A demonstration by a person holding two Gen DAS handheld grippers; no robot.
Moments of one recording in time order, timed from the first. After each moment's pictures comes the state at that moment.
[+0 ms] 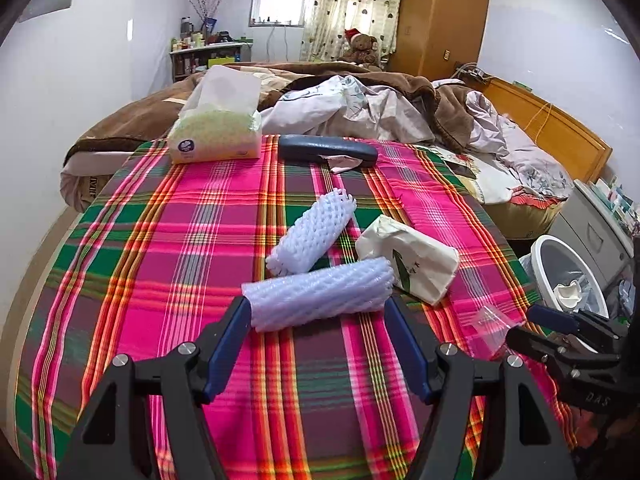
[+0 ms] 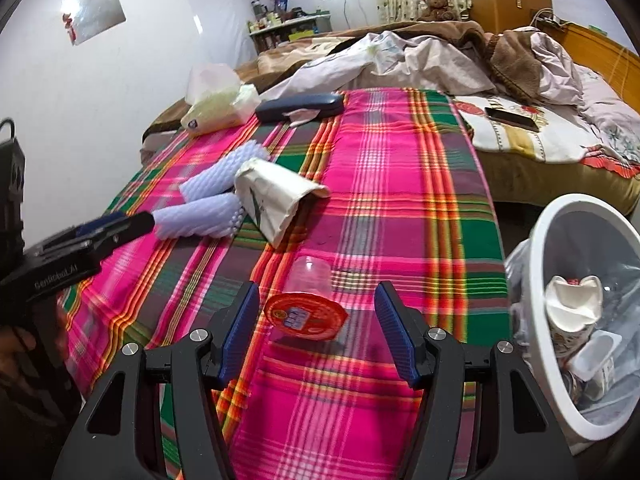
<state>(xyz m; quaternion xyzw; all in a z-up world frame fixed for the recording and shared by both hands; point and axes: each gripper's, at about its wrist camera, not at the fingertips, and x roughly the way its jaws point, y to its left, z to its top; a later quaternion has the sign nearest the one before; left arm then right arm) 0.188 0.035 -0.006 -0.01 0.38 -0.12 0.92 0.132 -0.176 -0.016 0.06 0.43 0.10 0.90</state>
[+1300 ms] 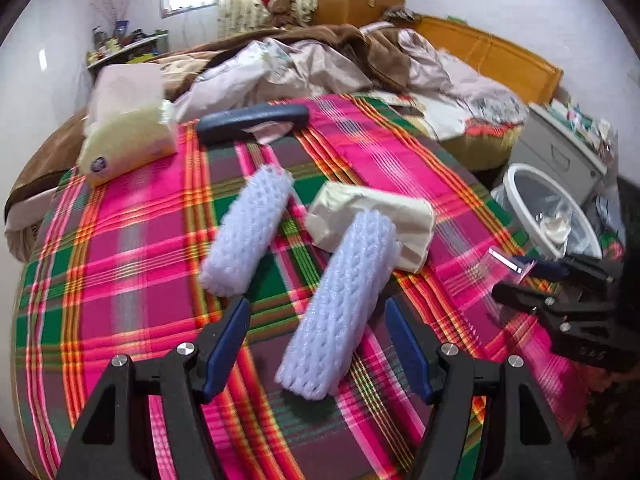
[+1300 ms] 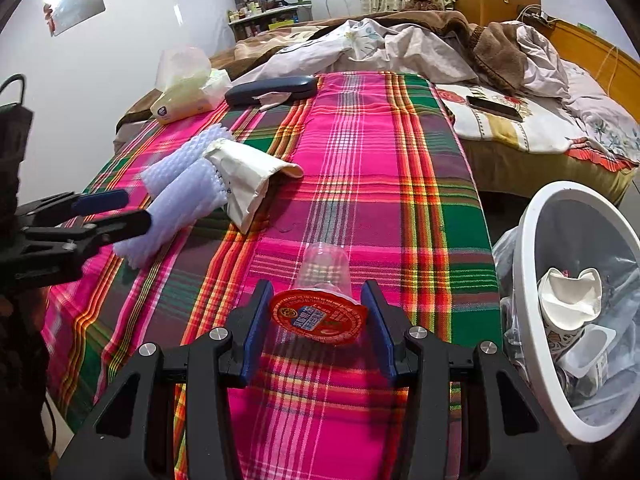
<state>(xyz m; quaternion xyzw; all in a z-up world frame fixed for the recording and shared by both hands) 0.221 -0.002 -0.025 0.09 0.43 -0.24 0.87 0.142 -0.182 -0.029 0.05 0.44 0.06 0.89</state>
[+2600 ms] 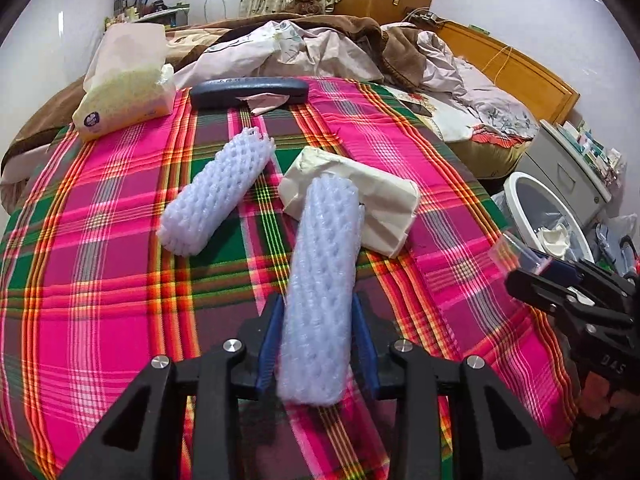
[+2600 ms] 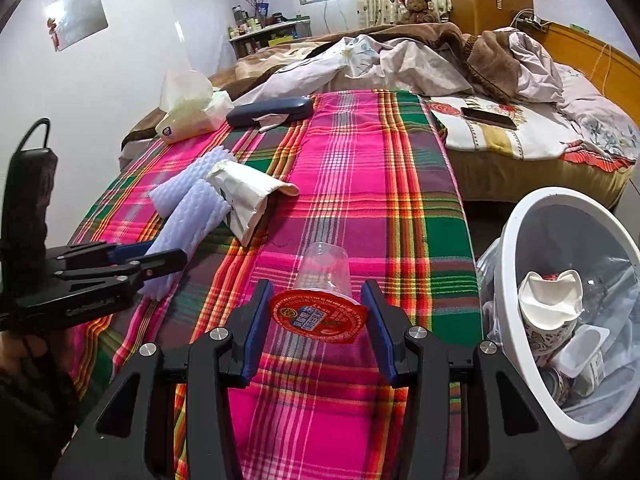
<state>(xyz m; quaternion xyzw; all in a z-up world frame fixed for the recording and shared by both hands) 0.211 -0.014 -0.043 0.02 0.46 -0.21 0.86 0.134 -0.194 -0.020 0.06 0.41 0.06 0.91</state>
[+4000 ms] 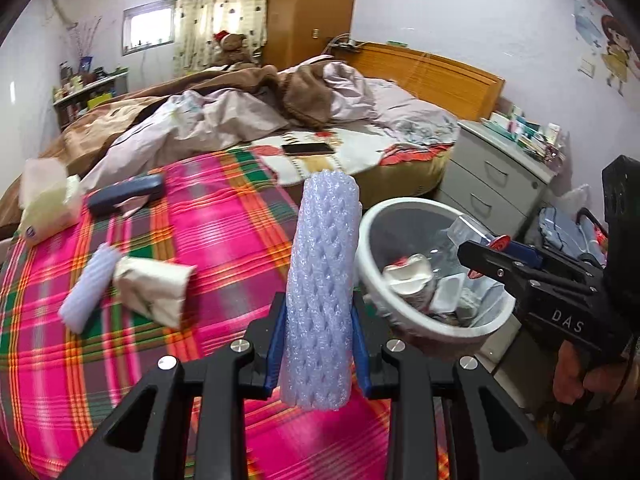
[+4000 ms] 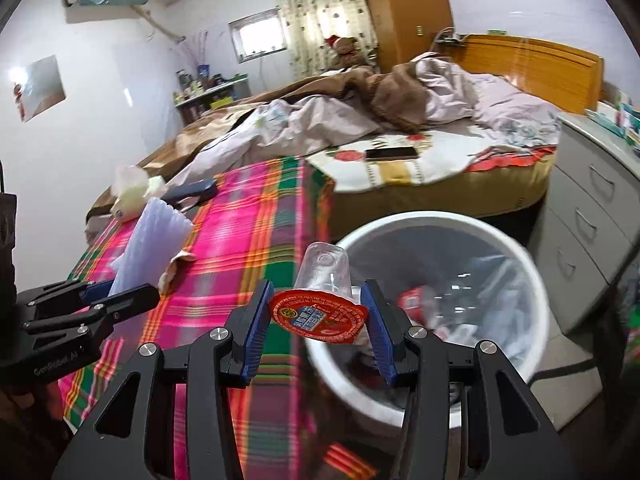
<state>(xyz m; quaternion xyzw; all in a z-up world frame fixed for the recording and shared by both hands) 0.140 -0.153 0.032 0.06 0.37 -0.31 0.88 0.077 -0.307 0.027 0.11 0.33 -0.05 0.94</state>
